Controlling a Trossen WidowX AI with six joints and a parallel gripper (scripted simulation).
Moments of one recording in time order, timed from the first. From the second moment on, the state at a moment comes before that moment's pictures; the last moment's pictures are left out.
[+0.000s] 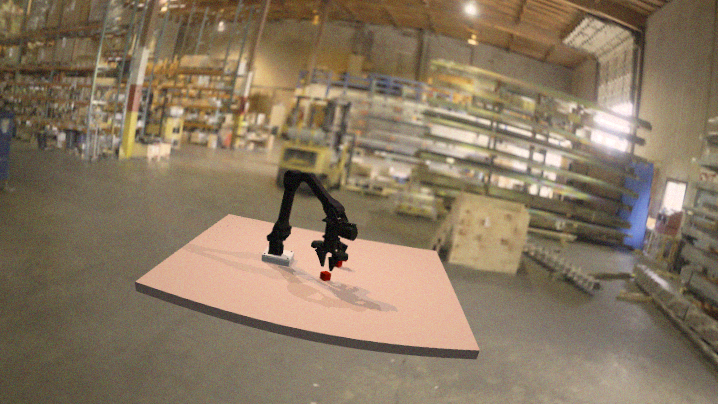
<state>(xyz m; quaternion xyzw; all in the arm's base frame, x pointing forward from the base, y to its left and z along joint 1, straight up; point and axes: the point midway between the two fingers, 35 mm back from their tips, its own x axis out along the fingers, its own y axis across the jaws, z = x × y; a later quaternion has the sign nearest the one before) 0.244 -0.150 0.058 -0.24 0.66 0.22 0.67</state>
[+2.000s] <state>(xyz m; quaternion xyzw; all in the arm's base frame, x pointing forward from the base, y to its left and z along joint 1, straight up) 0.246 -0.151 0.105 -0.24 0.66 0.23 0.67</state>
